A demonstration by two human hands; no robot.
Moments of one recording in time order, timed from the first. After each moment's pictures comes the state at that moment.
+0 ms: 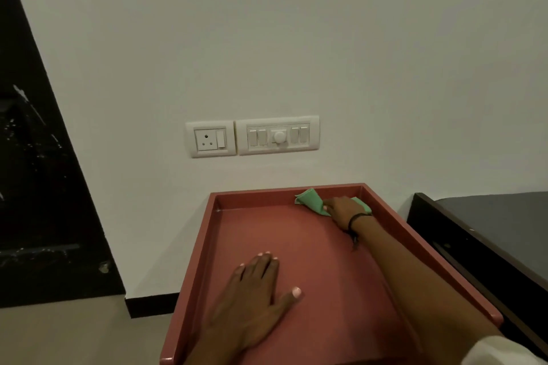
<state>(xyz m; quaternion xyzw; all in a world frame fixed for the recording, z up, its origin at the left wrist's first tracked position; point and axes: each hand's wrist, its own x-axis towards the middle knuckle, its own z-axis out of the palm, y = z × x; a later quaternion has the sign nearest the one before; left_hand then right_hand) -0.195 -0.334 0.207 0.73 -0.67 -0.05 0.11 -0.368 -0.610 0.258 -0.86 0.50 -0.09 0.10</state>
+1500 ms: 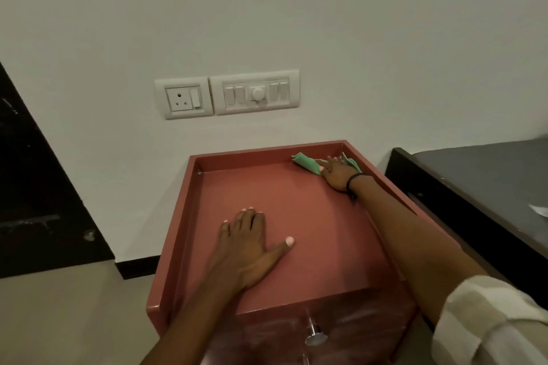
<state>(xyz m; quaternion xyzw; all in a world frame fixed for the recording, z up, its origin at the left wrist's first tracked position) -0.214 -0.343 0.209 0.74 -0.66 -0.05 0.12 -0.406 -0.606 0.245 -0.84 0.54 -0.04 0.10</state>
